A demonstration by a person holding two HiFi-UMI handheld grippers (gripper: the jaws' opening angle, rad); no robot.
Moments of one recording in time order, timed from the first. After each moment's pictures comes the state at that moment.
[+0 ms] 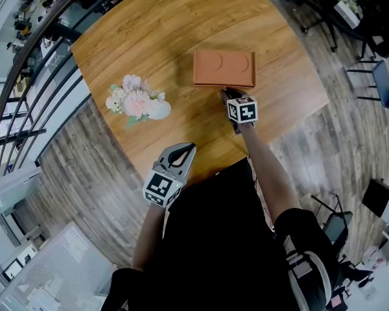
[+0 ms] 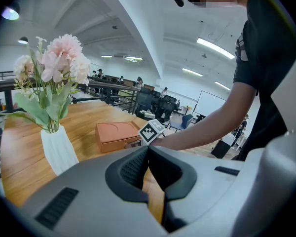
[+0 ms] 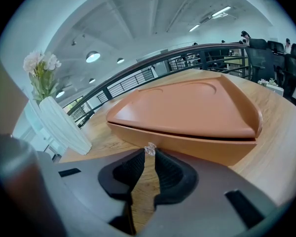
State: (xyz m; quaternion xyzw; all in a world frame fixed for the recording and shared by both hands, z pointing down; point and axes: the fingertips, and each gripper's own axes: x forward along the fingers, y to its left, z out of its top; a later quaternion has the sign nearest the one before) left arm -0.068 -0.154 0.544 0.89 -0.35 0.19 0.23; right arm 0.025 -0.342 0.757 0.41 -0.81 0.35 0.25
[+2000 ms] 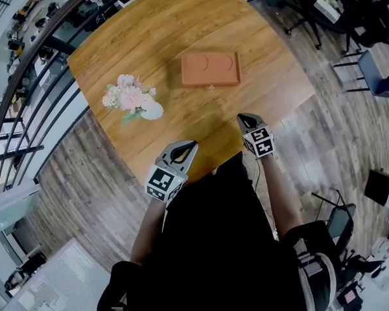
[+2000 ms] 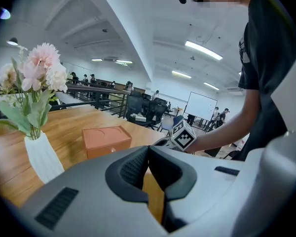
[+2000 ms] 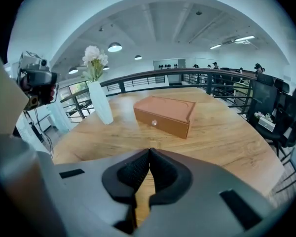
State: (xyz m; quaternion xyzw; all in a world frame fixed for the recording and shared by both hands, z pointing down) left arm -0.036 -0.128 0.525 0.91 -0.31 0.17 0.20; right arm 0.115 -0.209 0.682 0.39 -0.84 0.22 0.30
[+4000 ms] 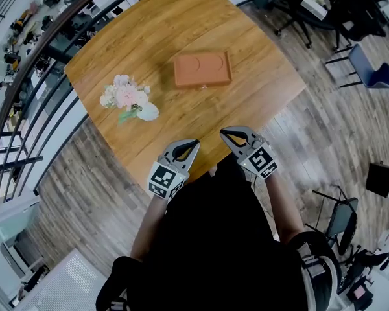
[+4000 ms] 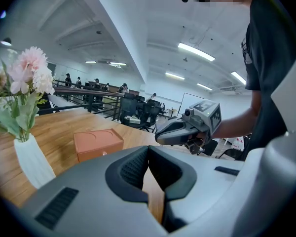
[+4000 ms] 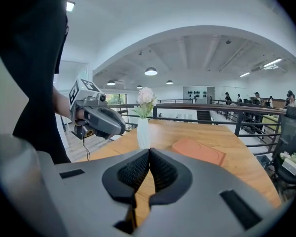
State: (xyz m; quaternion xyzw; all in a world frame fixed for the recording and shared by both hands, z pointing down) left arm -0.014 -0.107 0.519 0.93 -0.28 0.16 0.18; right arm 0.047 -0.129 0.529 0.27 -0.94 0.08 0.20
